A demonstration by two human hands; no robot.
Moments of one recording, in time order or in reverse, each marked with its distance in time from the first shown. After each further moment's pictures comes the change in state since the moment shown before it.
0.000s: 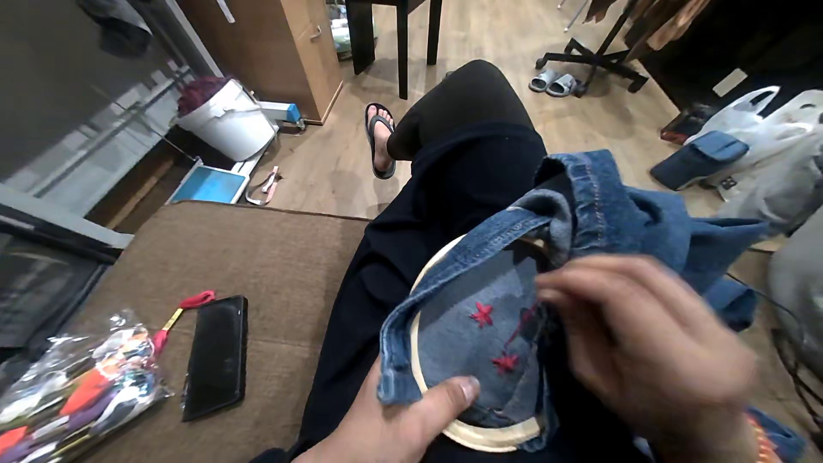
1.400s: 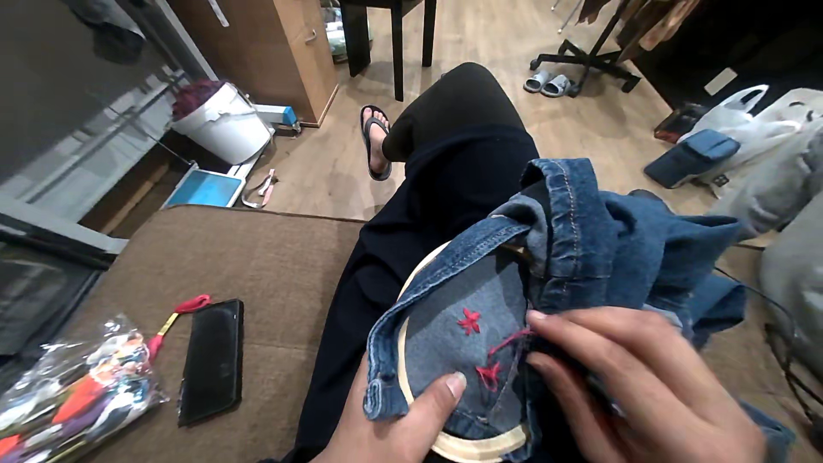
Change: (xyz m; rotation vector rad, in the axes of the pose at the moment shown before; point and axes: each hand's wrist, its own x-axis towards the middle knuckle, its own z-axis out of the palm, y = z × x) left_hand -0.007 0.003 0.005 0.159 0.090 0.129; right_hand -0.034 -0.020 -0.014 0.088 -0.121 0.147
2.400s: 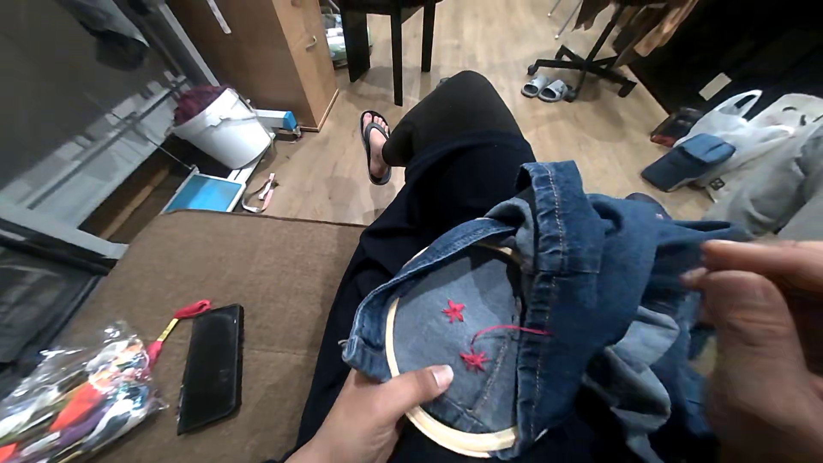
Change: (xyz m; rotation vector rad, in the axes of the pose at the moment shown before) left_hand 0.012 0.003 -0.002 -0.460 0.122 -0.365; right_hand 0.017 0.043 -0.029 0.091 0.369 0.164
